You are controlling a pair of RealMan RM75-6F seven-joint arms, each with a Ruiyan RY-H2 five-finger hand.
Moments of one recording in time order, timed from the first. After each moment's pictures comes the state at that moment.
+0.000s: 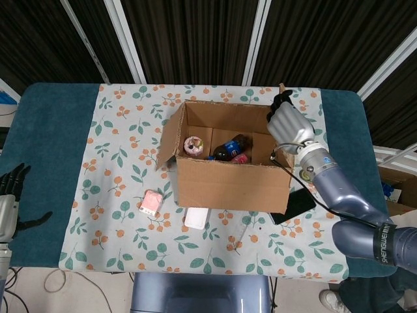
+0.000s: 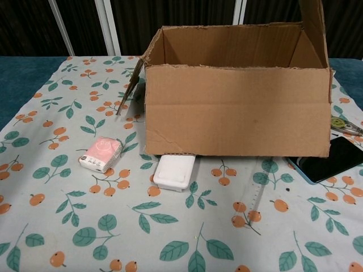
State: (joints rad) left arm -0.13 -1.16 -0.12 -1.67 1.35 1.44 -0.04; right arm 1.46 -0.81 -0.19 -1.86 -0.57 0.85 -1.25
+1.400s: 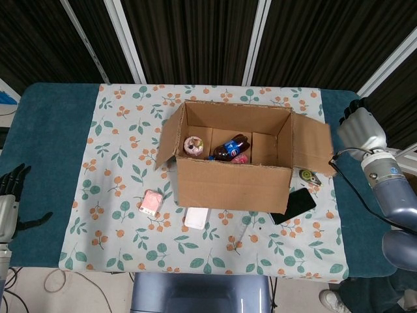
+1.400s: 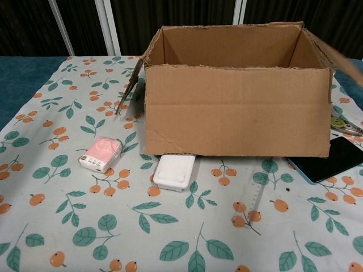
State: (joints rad) left arm -0.13 -1.15 -0.12 -1.67 1.35 1.43 -0.05; right arm 1.25 -0.70 -0.27 -1.83 -0.59 0.89 -1.25
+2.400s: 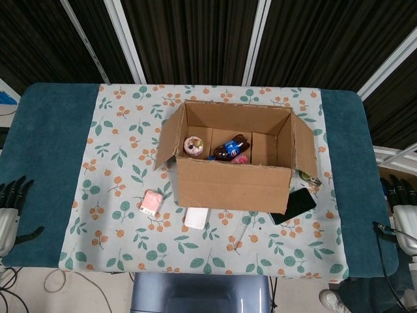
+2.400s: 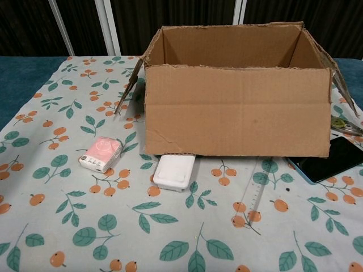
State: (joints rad) left arm -0.09 -1.12 -0.03 -1.63 1.47 1.48 0.12; right arm 0.31 -0.98 -0.22 -1.68 -1.24 1.62 -0.12
